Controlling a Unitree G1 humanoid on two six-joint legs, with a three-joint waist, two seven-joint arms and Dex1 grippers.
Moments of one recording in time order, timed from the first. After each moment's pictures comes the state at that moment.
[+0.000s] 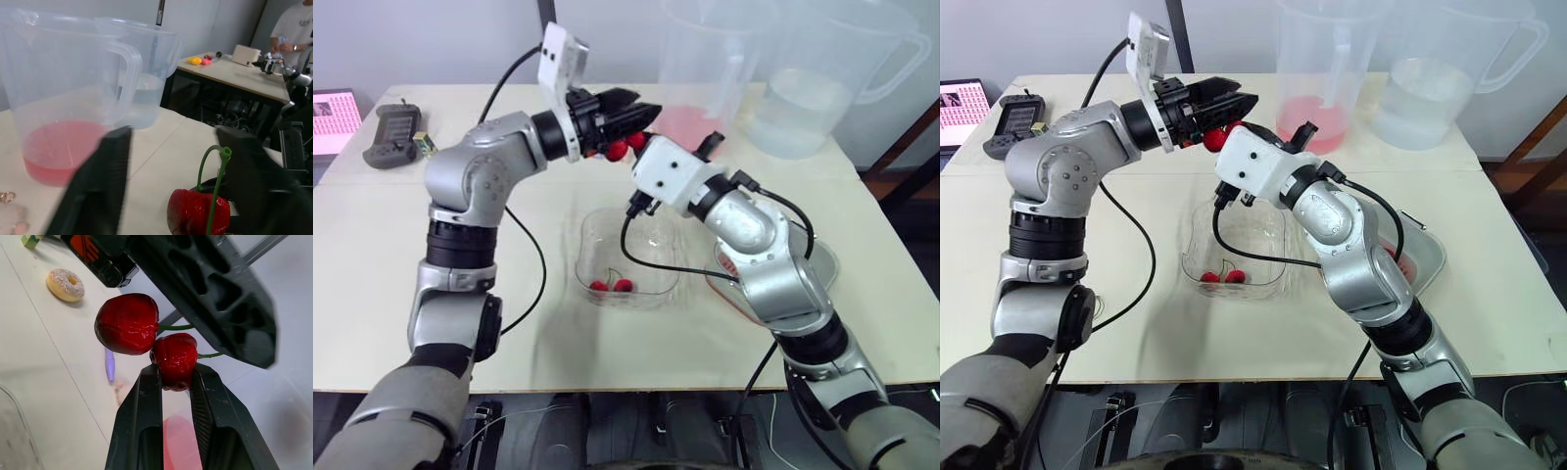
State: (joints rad) left arm -1.04 0.37 0.03 0.16 -0.62 0.76 -0.71; right arm -0.71 -0.41 0.38 -0.47 -0.37 0.62 0.43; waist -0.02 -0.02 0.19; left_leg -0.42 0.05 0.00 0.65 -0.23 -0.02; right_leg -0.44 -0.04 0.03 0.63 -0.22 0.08
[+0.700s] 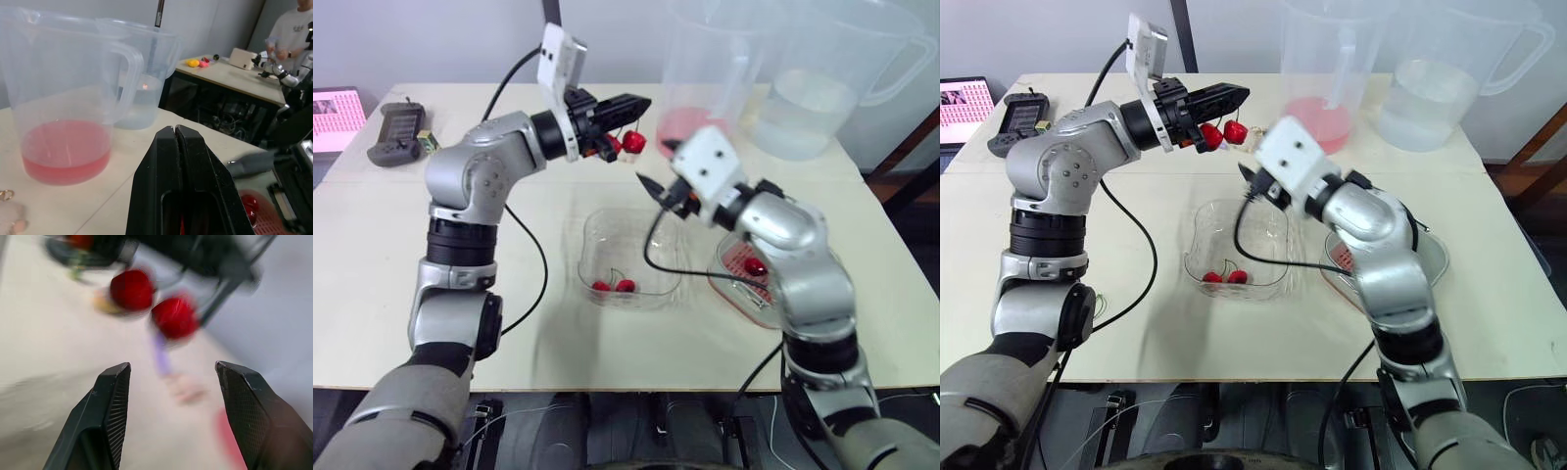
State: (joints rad) left arm -1.05 0.39 0.04 0.18 -0.62 0.75 -0.76; right arm -0.56 -0.34 0.06 -0.55 0.00 0.80 0.66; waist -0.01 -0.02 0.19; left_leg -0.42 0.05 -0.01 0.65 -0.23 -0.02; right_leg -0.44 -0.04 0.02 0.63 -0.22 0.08
